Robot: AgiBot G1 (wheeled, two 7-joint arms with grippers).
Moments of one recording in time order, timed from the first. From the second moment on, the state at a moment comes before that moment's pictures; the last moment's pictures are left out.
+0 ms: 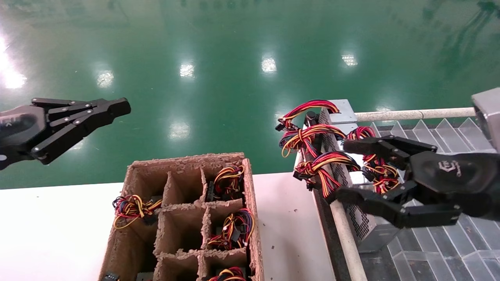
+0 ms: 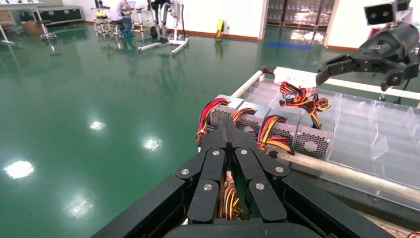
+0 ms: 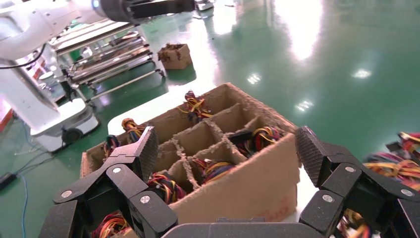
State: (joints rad) left arm -1.23 0.54 0.41 -0.97 0.62 1.35 -0.09; right arm 1.35 -0.51 -0.58 0.95 -0.69 -1.55 0.29
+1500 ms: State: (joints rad) left arm -1.23 0.54 0.41 -0.97 0.62 1.35 -0.09; right arm 1.06 -0.62 -0.27 1.30 -0.73 -1.49 0.18
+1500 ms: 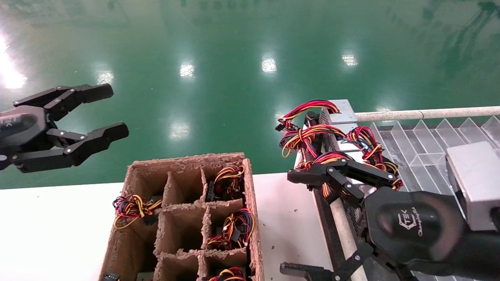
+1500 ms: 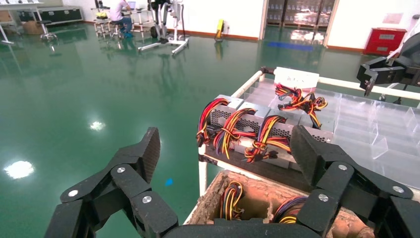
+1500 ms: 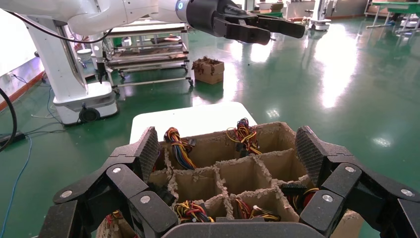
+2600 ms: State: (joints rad) left arm -1.23 0.54 0.41 -0.97 0.62 1.35 -0.09; right arm 1.07 -0.61 -0.28 1.28 -0.73 -1.50 0.19
